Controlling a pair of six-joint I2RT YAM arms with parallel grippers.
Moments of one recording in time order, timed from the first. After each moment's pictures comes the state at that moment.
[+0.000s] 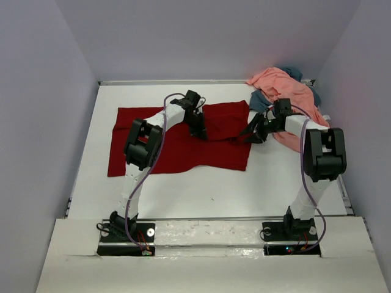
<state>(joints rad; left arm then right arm) -0.49 2.32 1.85 -0.67 0.41 -0.59 0.02 1.93 1.26 -0.48 -0.76 0.66</state>
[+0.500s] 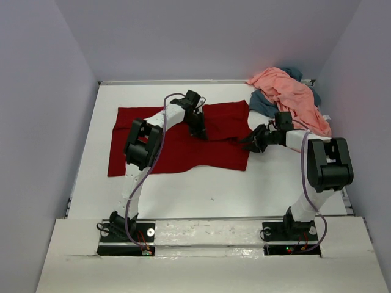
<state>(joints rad) -0.49 2.32 1.85 -0.67 0.40 -0.59 0.03 1.77 0.93 -0.14 -0.78 1.02</state>
